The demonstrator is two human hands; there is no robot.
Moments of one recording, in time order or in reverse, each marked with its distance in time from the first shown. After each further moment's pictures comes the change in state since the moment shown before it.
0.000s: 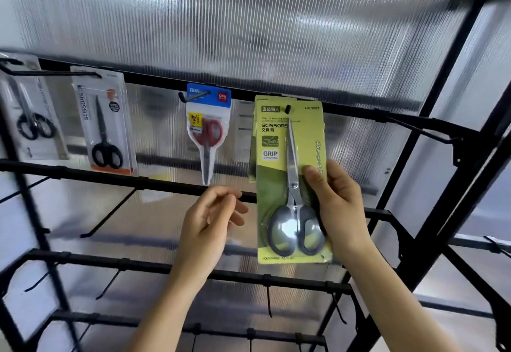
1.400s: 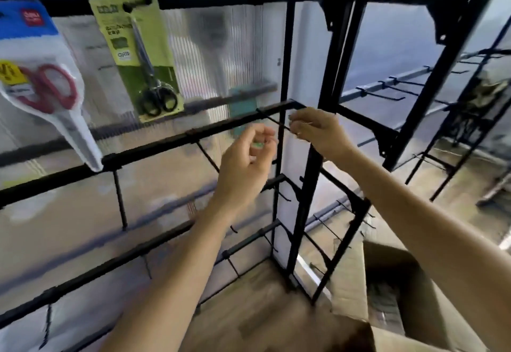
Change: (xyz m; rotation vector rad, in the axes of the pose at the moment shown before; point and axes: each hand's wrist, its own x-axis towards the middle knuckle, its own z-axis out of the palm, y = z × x) left_hand -0.011 -0.043 0.093 0.106 -0.709 -0.006; right_hand -0.043 0.055 -0.114 -0.687 0.427 0.243
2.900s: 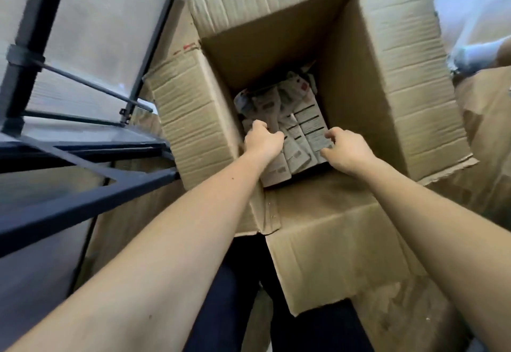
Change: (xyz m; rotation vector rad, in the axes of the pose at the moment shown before) left_hand -0.189 -0.480 0.661 0.473 -1.030 -1.076; right_hand -0.275 0.735 -0.136 -0.417 -0.303 1.376
